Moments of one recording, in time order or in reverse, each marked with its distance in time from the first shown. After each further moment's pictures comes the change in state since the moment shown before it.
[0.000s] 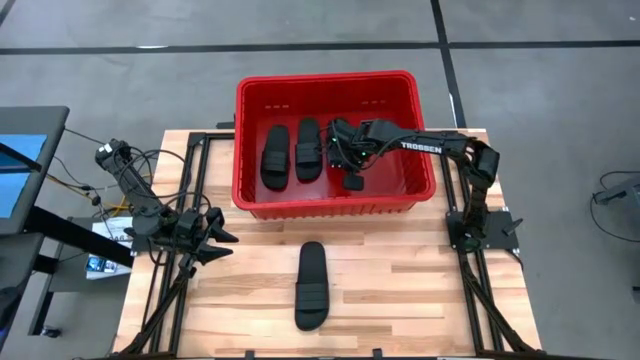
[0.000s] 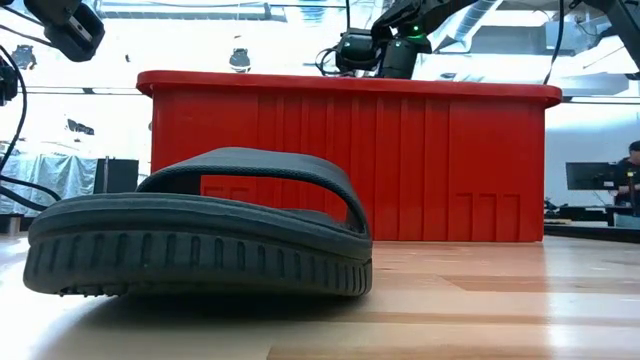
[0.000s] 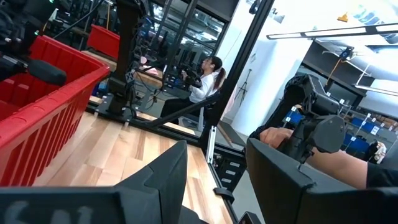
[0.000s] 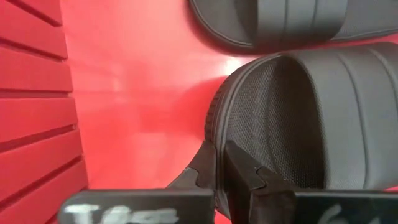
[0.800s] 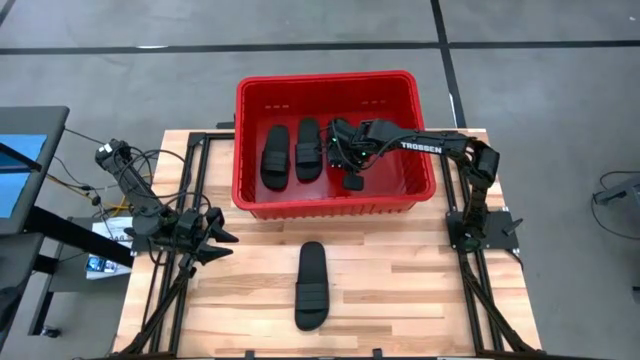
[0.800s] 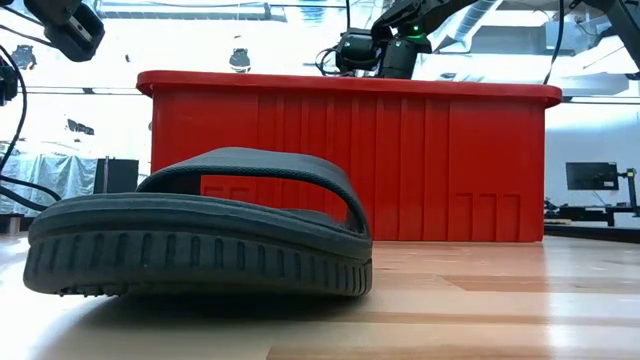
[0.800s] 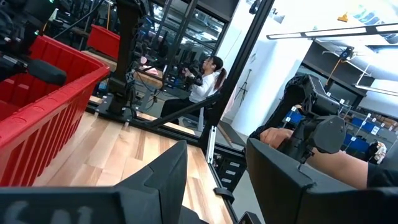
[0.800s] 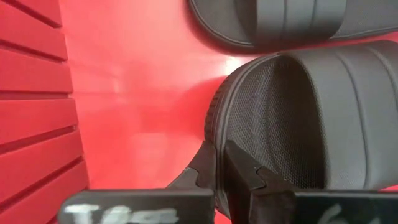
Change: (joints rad) left arm 0.000 0.000 0.000 0.000 0.000 0.000; right arm 0.000 -0.001 0.000 0.000 0.000 0.009
